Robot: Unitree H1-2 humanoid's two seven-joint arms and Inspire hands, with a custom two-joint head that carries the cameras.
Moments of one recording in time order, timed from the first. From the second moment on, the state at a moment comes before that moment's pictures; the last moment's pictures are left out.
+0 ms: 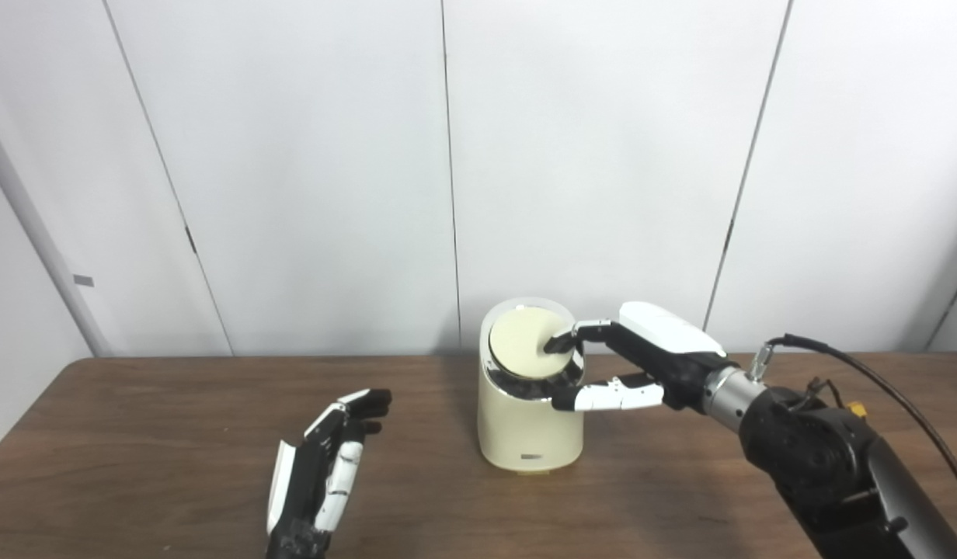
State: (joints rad) left arm -0.15 0.10 -0.04 0.13 0.15 -0.44 0.17; right arm -0.61 -0.42 0.30 -0.18 -0.61 0.23 0.51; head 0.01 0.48
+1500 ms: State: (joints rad) left arm -0.14 0.08 -0.02 0.12 0.17 -0.44 0.14; right arm -0.50 -0.44 0.48 -0.19 -1.31 0.00 0.18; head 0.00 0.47
